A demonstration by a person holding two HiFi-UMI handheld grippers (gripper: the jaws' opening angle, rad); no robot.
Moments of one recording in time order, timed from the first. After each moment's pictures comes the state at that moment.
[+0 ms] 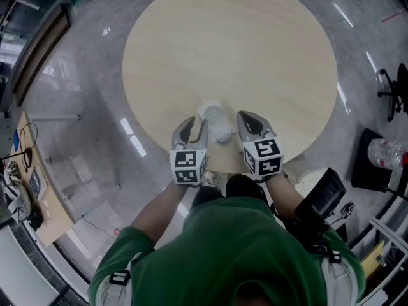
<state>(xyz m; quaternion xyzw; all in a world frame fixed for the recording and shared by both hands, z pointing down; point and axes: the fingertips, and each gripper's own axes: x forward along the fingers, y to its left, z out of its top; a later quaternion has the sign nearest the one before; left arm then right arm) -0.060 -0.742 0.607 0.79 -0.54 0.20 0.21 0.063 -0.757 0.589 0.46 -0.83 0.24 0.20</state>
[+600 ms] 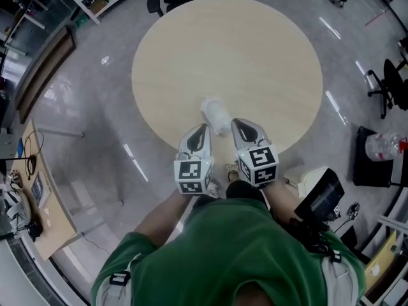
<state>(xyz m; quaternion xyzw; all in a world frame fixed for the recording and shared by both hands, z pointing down) -0.048 -0.681 0.521 0.83 -0.53 0.12 0.14 0.040 -0.686 0.519 0.48 -0.85 0.17 0.15</state>
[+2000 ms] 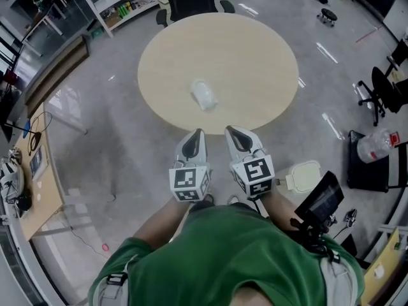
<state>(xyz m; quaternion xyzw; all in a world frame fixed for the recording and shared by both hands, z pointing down) 0.001 -0.482 0.439 0.82 -0.57 0.04 0.08 0.084 -0.480 0.427 0.46 -0.88 0.05 0.10</state>
